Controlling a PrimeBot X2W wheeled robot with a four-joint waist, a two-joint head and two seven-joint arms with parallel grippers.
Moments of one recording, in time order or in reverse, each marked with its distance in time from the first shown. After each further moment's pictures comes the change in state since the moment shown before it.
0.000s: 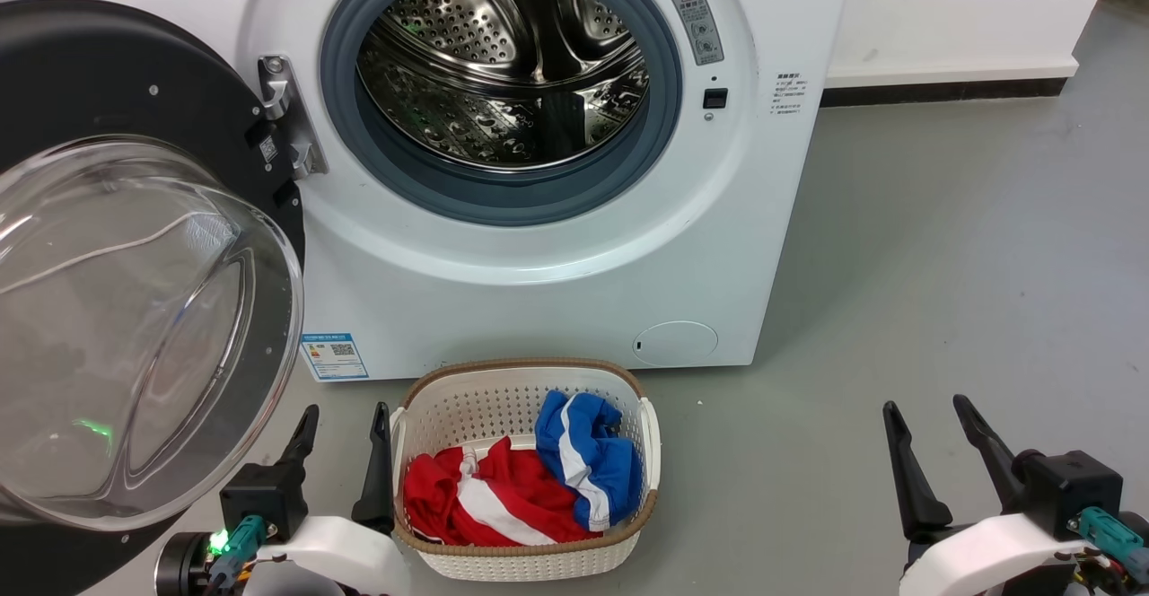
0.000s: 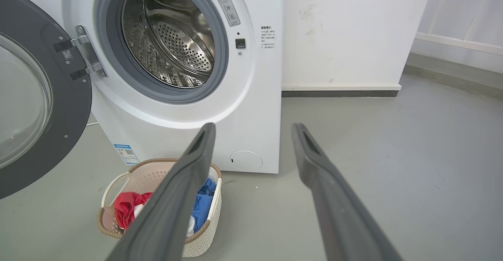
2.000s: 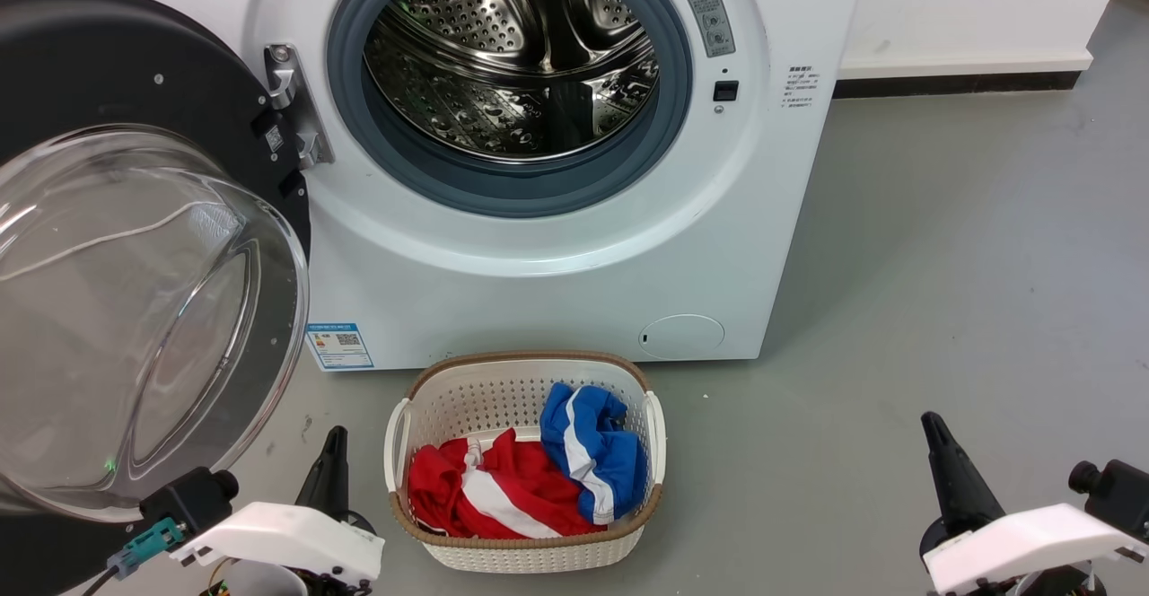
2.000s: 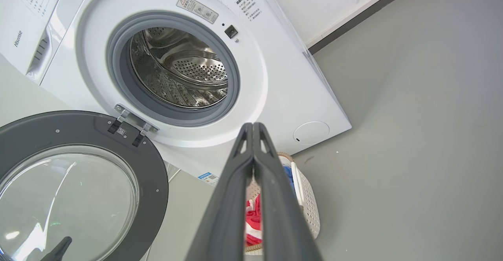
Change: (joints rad) left arm 0.006 -0.092 0.148 0.042 -0.496 -0.125 0.127; right arm -0.039 0.018 -0.042 0.132 0.595 0.000 0.054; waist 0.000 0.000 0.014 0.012
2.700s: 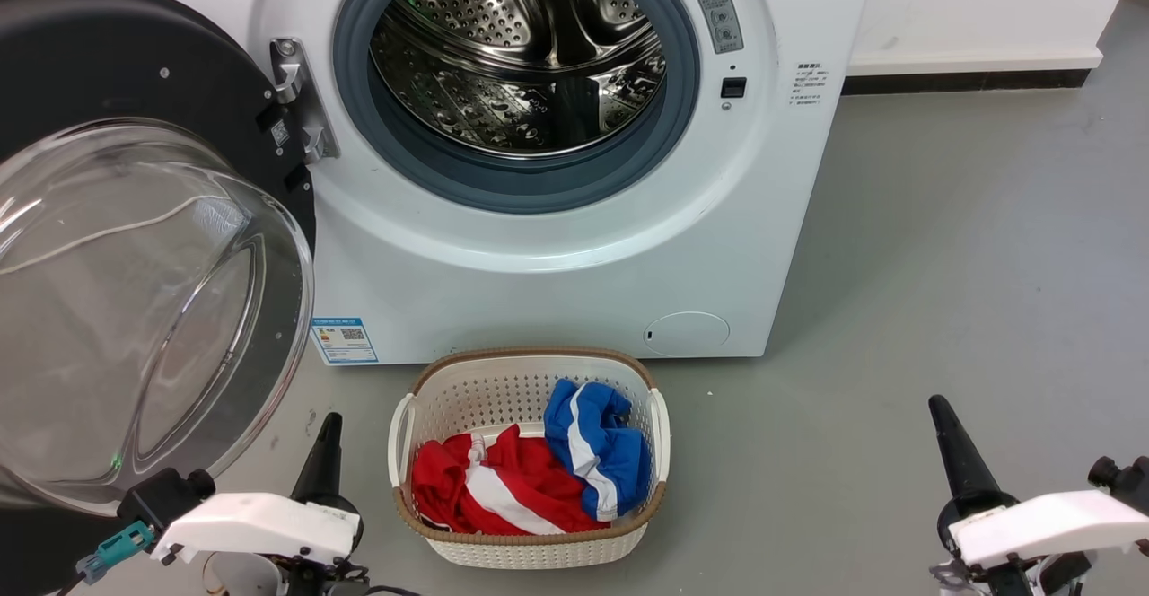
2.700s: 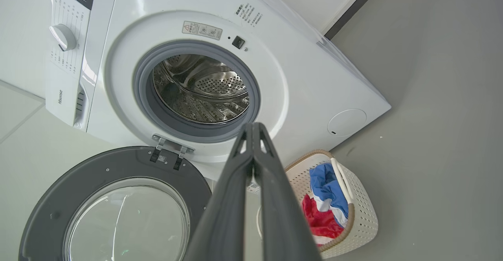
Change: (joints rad) left arm -0.018 -0.037 0.078 0.004 -0.217 -0.058 0.060; right arm -0.041 0.003 -0.022 0.035 0.270 0.000 0.026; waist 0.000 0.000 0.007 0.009
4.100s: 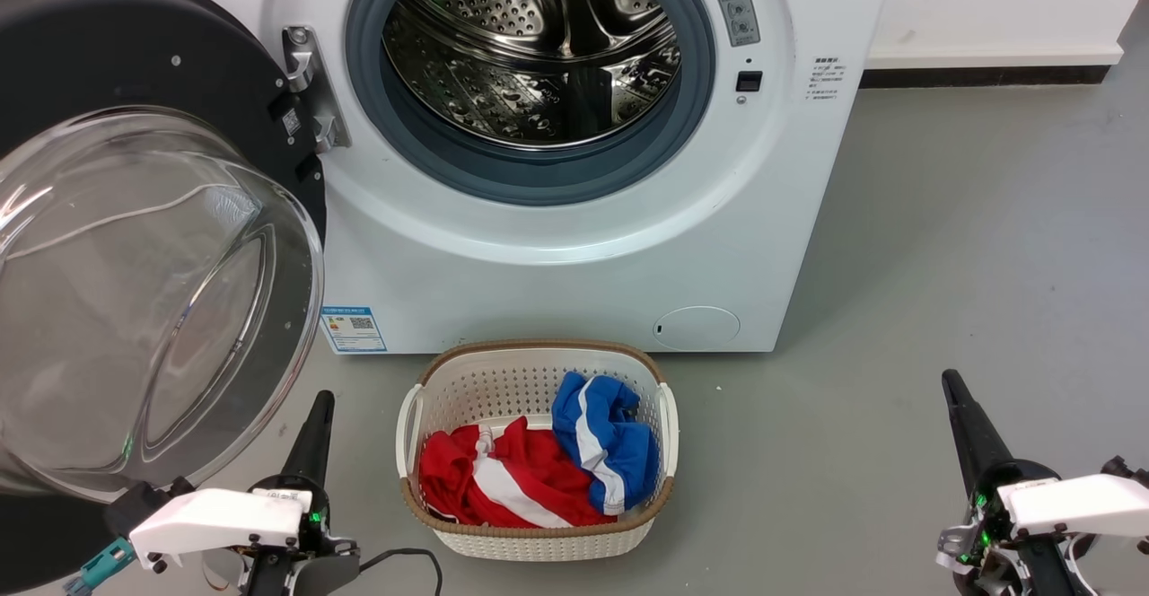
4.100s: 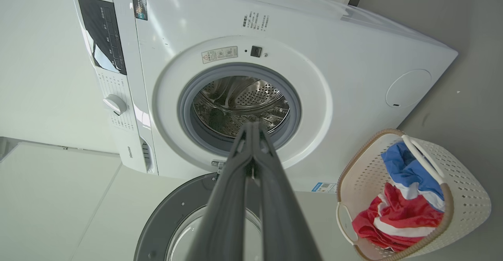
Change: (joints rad) left arm -0.025 -0.061 0.112 0.008 -0.323 -0.083 0.092; right arm -0.058 0.004 -0.033 0.053 0.399 0.000 0.038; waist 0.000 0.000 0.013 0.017
